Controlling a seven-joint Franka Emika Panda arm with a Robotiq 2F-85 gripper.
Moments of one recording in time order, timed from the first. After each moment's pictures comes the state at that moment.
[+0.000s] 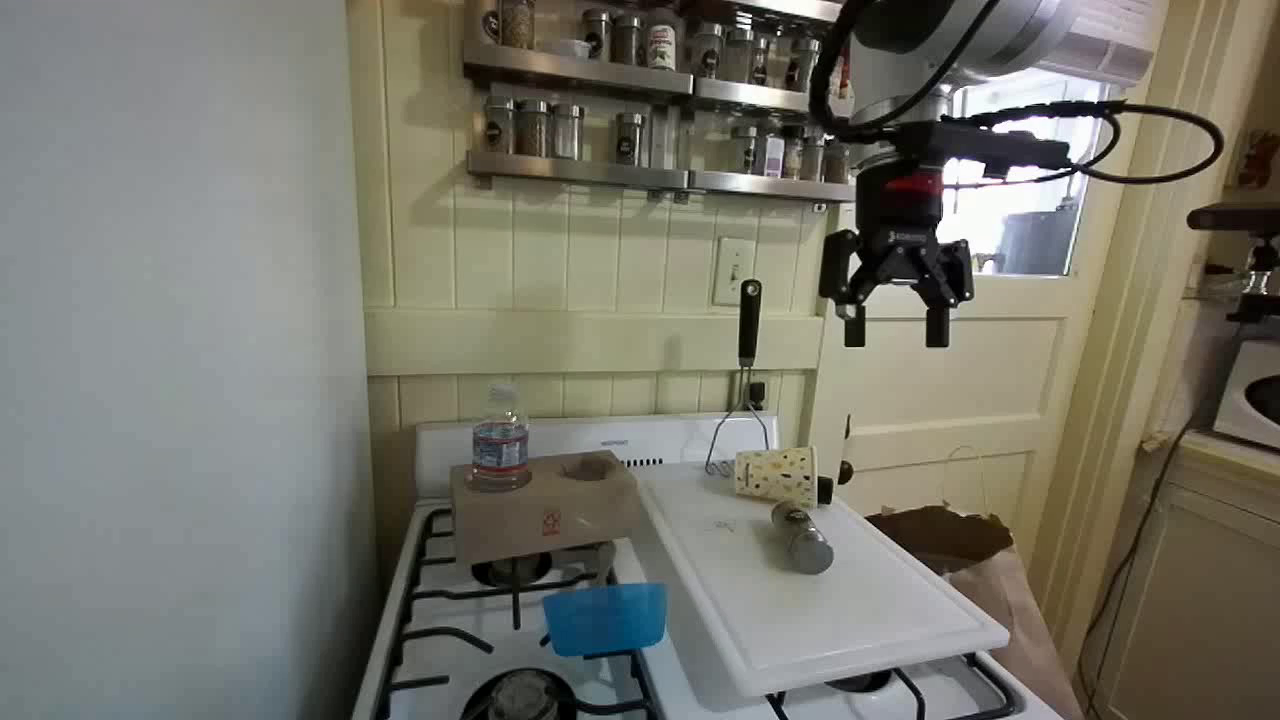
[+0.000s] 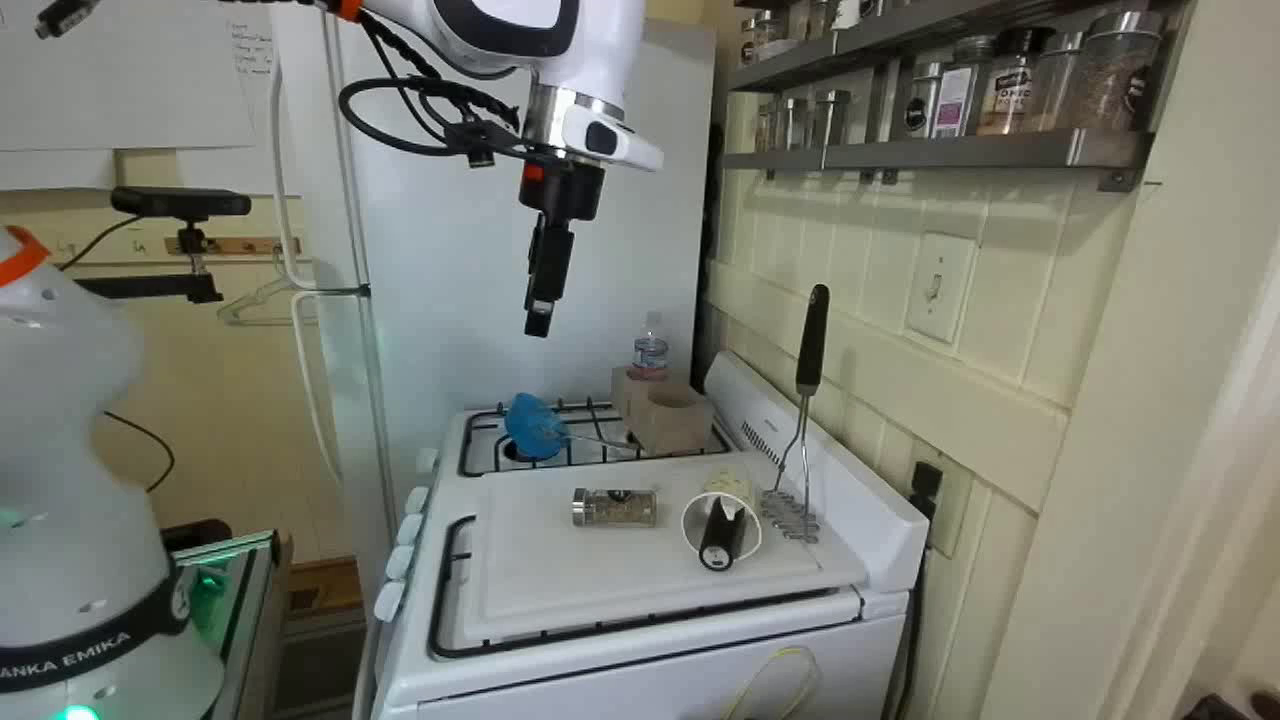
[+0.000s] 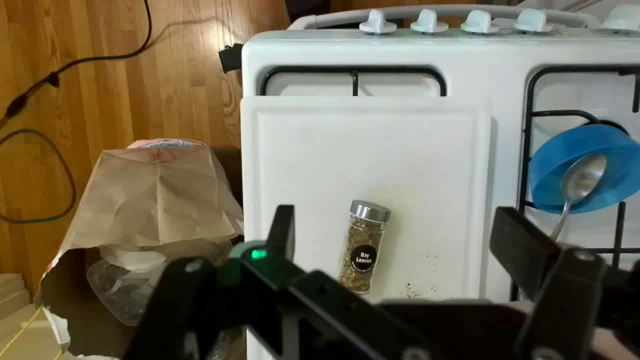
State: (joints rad) arm -0.06 -0.36 -0.02 -2.20 0.02 1.65 0.15
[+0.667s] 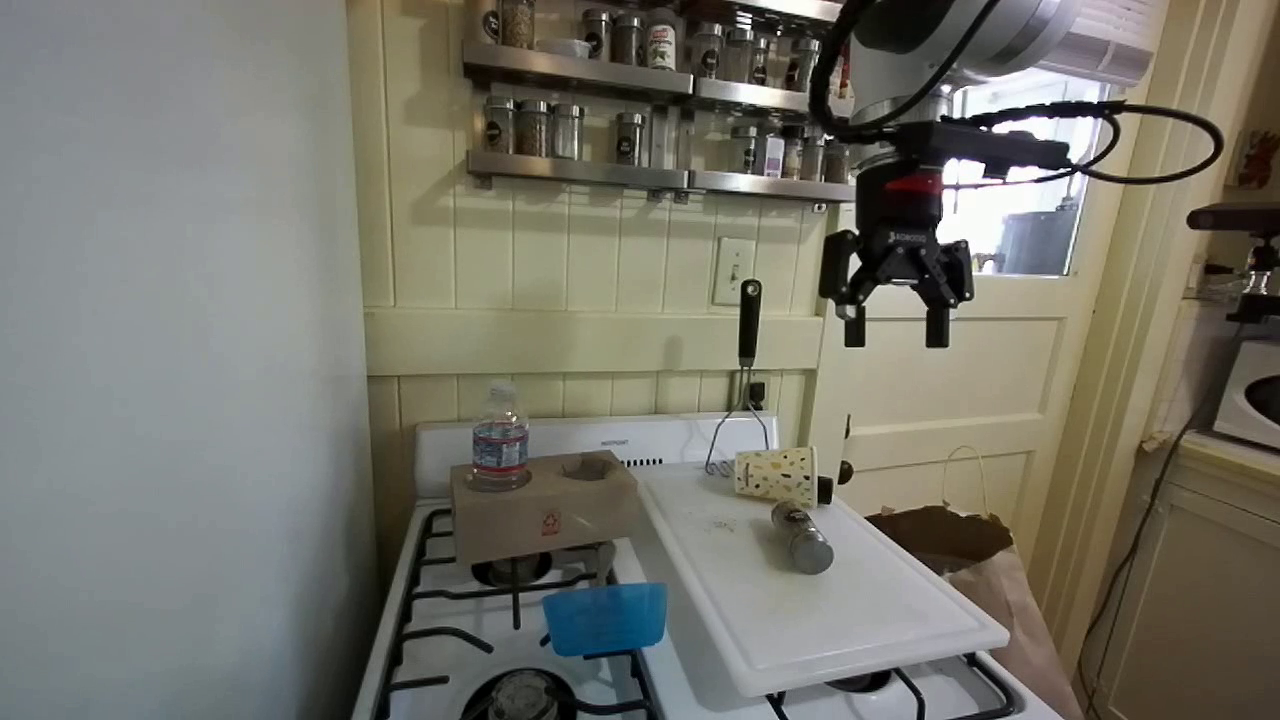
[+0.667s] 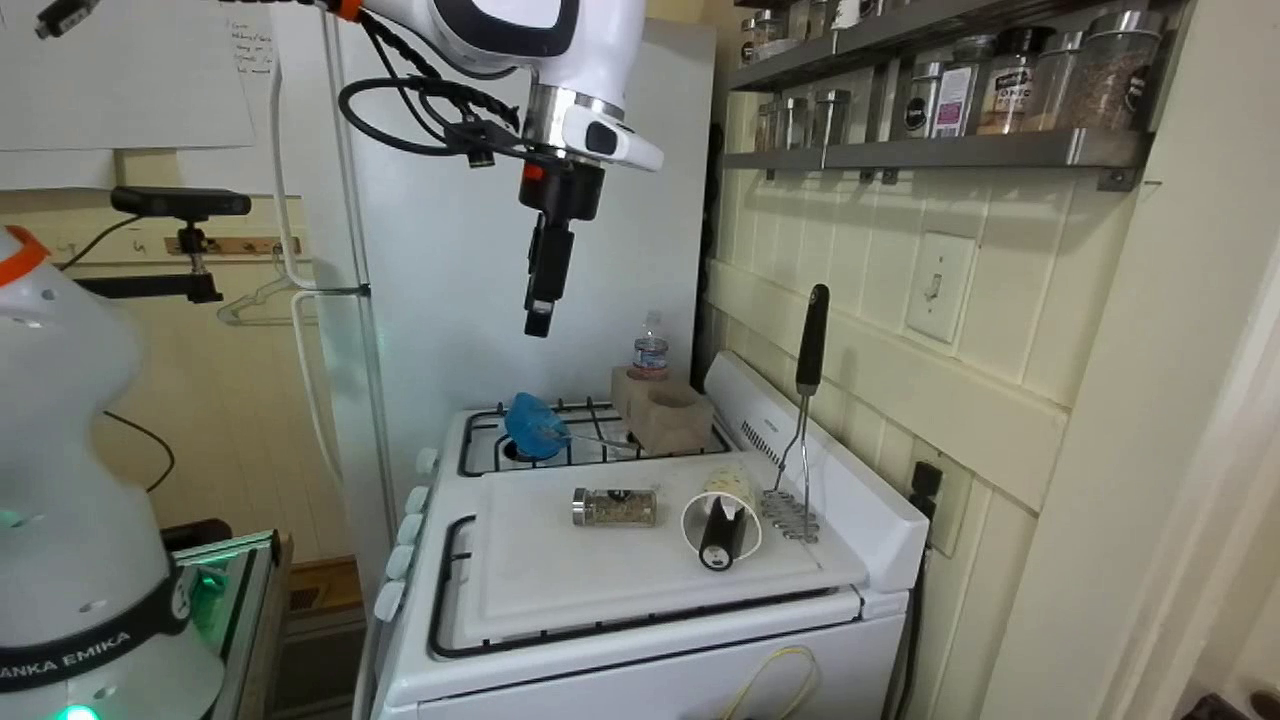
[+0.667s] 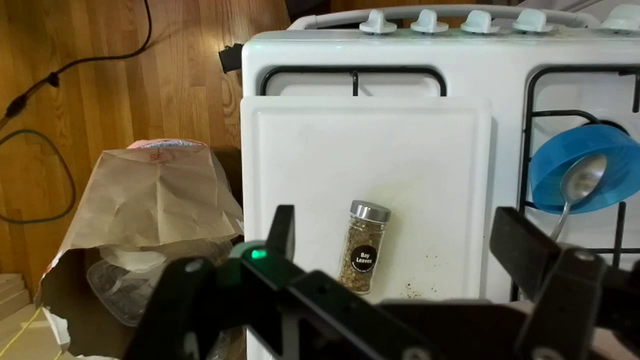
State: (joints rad) arm -0.06 -0.36 -0.02 -2.20 0.02 1.65 0.15
